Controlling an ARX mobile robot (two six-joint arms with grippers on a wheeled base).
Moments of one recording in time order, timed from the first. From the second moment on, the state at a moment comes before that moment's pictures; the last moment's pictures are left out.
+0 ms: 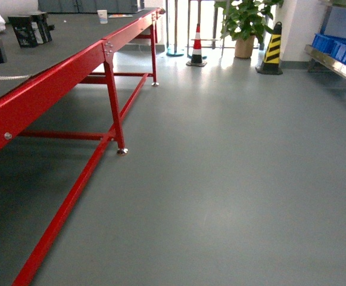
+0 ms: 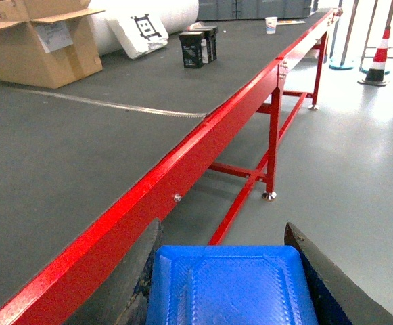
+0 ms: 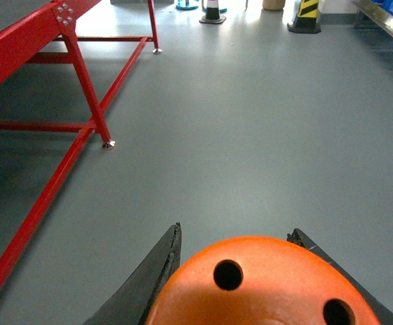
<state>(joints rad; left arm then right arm) -0.30 1.35 0.52 0.76 -0.71 0.05 0.28 1.22 0.55 0.40 0.29 0.12</state>
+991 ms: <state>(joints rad) -0.30 1.35 0.52 0.76 -0.71 0.05 0.28 1.22 0.55 0.39 0.29 0.12</state>
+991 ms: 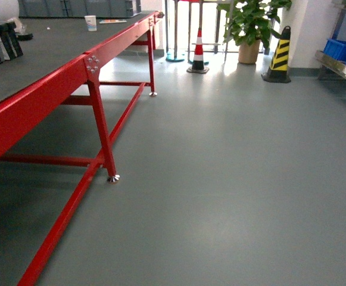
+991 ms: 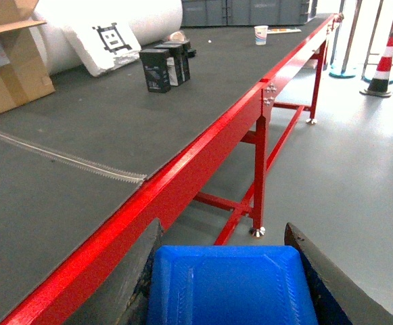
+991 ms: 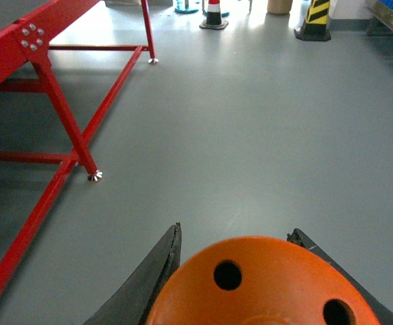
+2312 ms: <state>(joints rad) -0.29 1.35 0.52 0.76 -0.71 0.05 0.28 1.22 0.55 0.39 0.29 0.12</state>
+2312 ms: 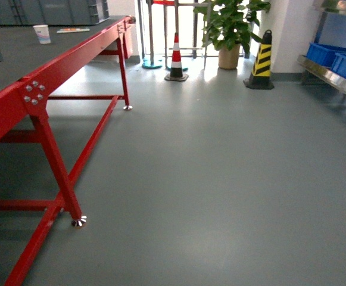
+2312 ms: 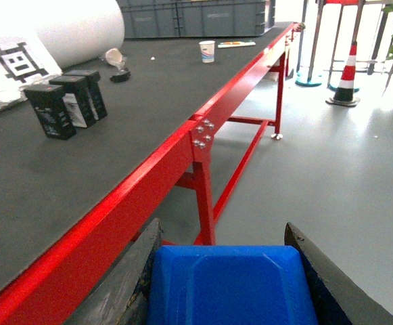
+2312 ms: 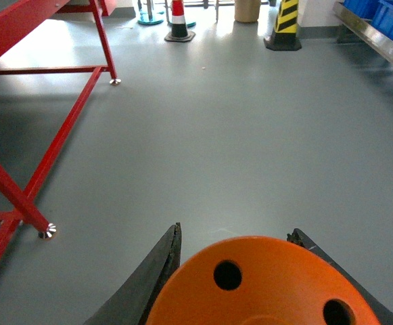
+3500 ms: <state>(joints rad) -0.29 1.35 0.52 0.76 -0.71 0.05 0.28 1.22 0.55 0.39 0.29 0.12</state>
